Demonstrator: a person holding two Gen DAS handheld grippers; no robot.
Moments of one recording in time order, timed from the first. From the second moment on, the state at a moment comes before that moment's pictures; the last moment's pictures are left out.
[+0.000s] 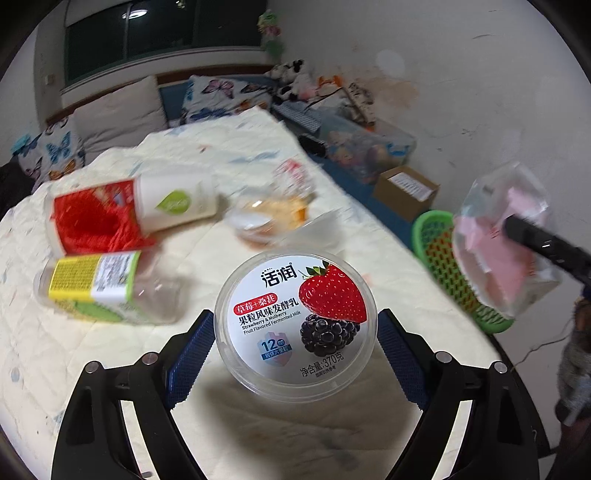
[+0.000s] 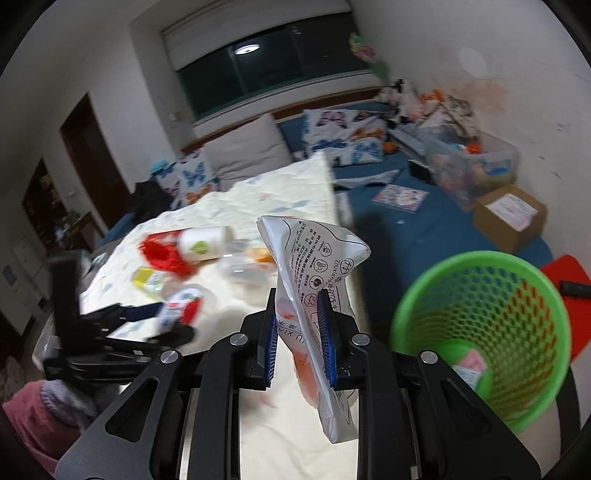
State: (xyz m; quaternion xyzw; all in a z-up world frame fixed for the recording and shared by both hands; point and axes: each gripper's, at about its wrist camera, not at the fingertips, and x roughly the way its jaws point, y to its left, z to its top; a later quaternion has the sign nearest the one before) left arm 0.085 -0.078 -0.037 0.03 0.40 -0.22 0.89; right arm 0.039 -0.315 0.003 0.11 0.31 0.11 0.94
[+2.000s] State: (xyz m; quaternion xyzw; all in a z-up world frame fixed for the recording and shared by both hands) left arm 0.104 -0.300 -0.030 0.07 0.41 -0.37 0.83; right arm -0.043 -0.446 -0.019 0.16 0.29 -0.06 0.94
